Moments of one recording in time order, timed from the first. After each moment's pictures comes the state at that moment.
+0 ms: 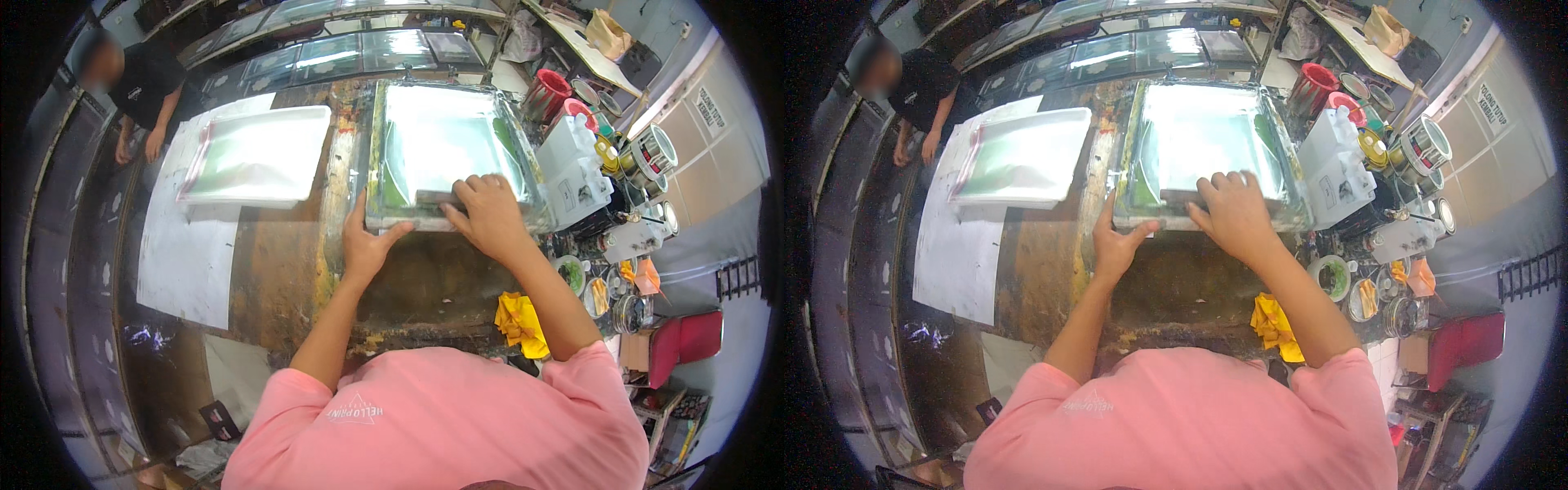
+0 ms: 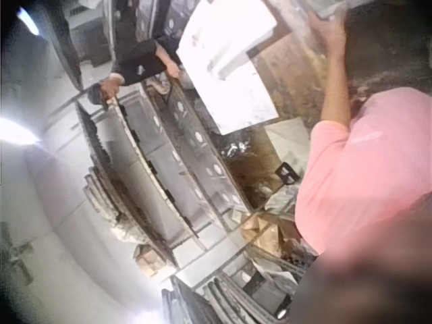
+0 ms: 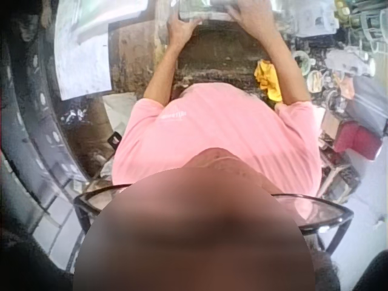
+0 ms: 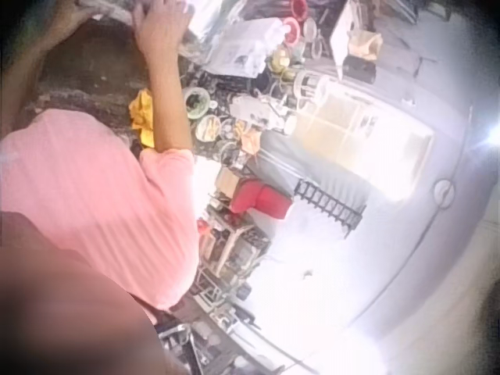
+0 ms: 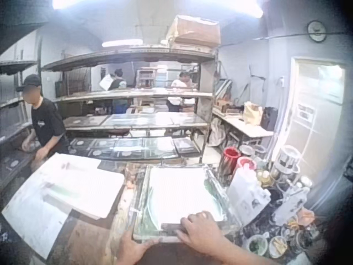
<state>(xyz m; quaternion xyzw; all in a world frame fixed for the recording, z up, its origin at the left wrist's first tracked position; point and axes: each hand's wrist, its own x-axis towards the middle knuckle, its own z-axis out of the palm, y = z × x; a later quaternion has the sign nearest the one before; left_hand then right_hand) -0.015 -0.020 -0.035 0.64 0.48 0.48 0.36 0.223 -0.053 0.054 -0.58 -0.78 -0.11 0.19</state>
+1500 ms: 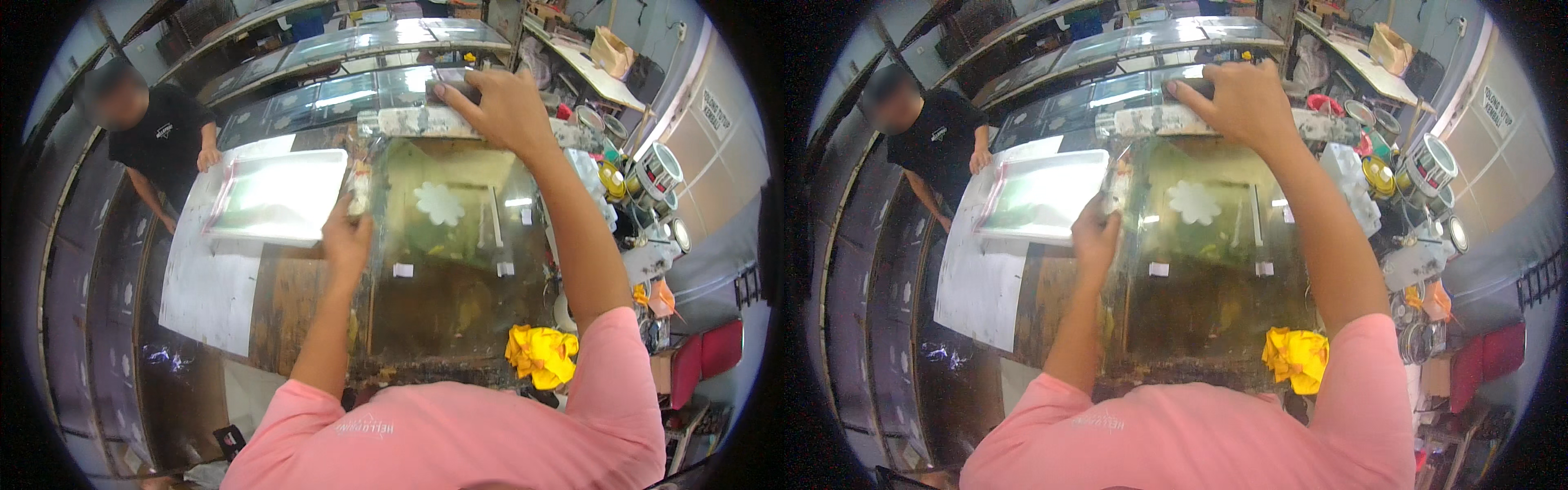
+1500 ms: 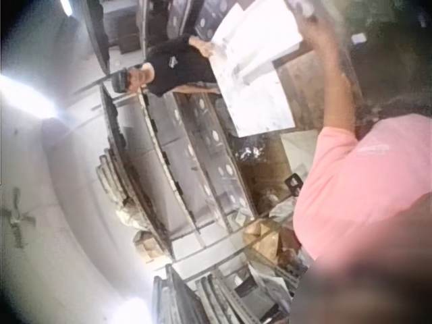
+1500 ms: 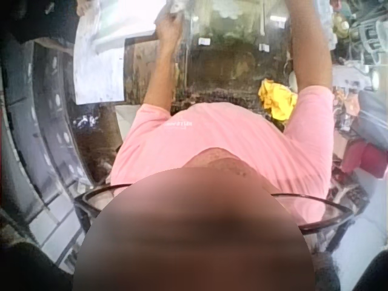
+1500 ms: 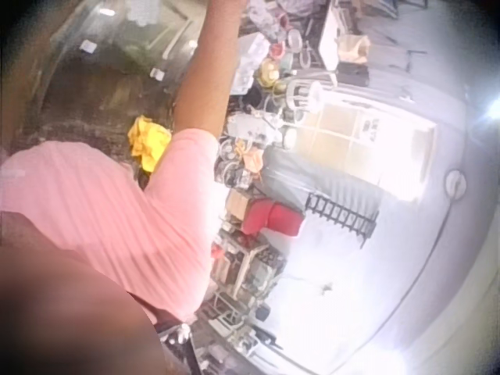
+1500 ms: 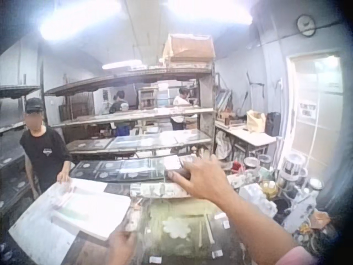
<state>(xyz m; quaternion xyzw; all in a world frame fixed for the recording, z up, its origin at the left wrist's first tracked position) -0.042 0.041 0.019 0.65 0.56 0.47 0.21 0.251 0.072 0.206 -0.57 -0.74 -0.23 0.27</state>
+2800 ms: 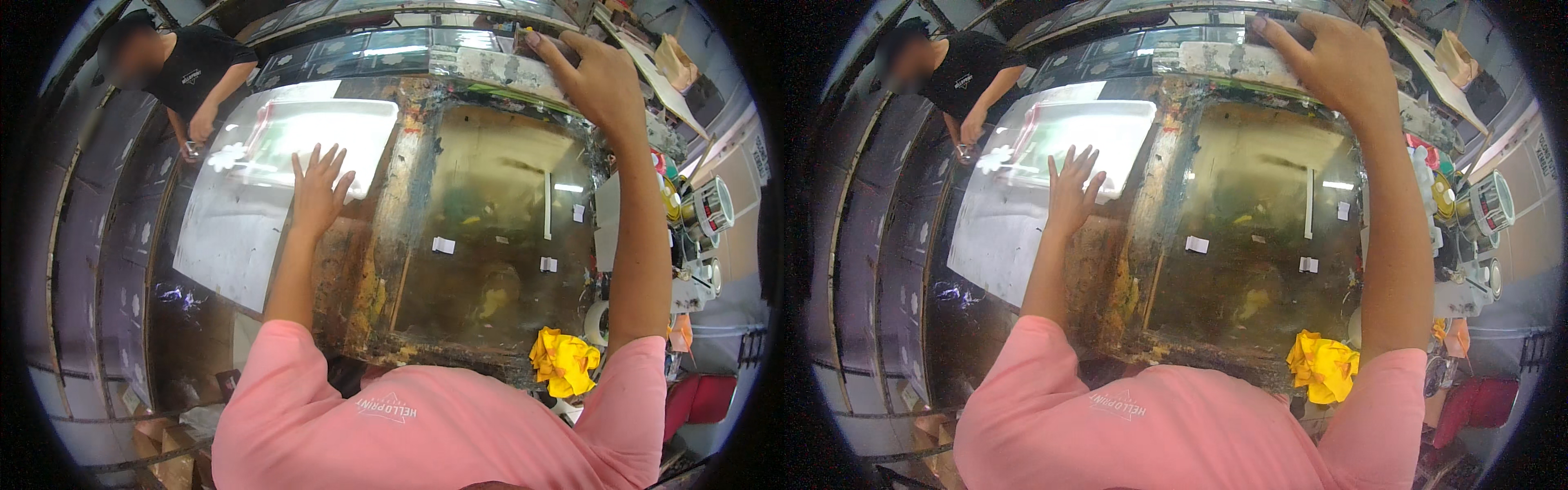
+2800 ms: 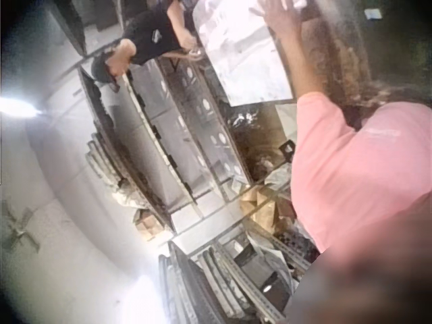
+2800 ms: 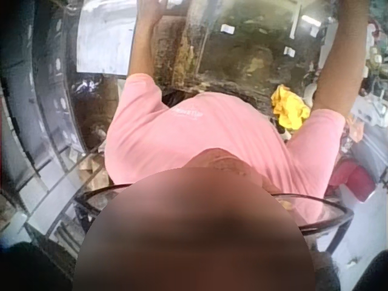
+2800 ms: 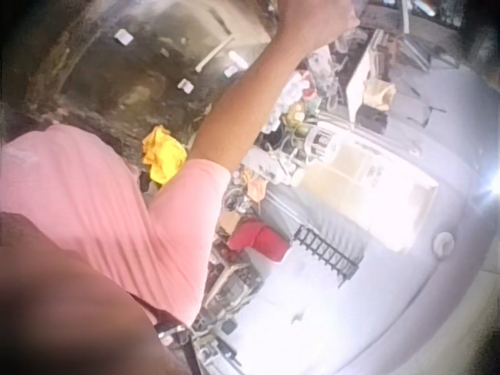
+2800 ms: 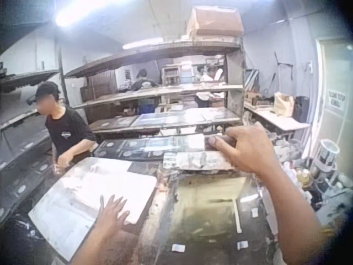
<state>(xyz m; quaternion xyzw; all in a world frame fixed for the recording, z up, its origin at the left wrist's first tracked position) -0.188 0.093 -0.018 0.81 0.54 0.20 -0.13 0.250 0.088 0.220 -0.57 -0.73 -0.23 0.29</state>
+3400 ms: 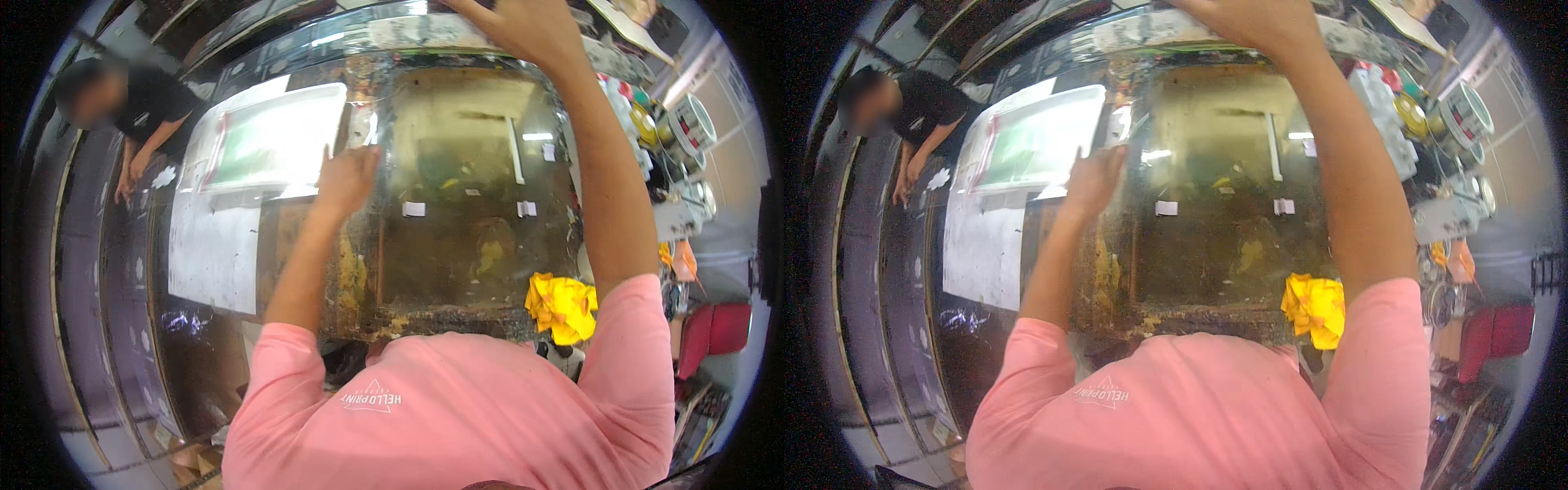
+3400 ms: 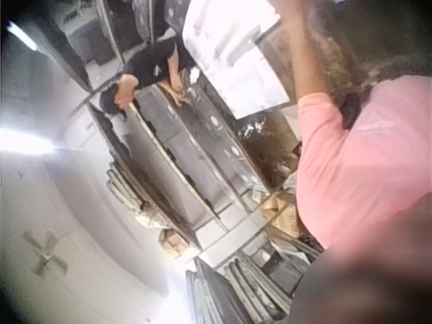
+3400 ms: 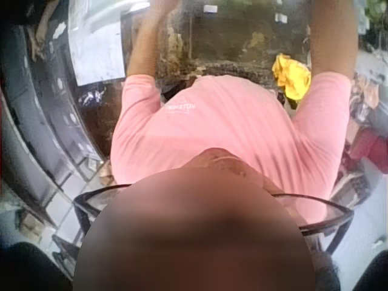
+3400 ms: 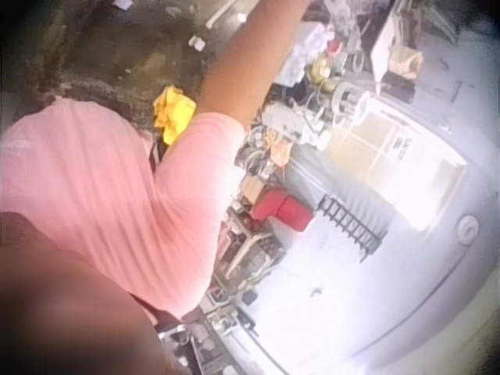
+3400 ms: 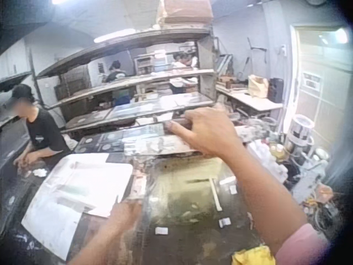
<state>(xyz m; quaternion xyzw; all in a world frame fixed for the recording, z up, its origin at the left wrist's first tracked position) -0.068 0.073 0.008 0.83 0.54 0.07 0.12 0.243 0.069 0.217 -0.60 -0.72 -0.22 0.29</state>
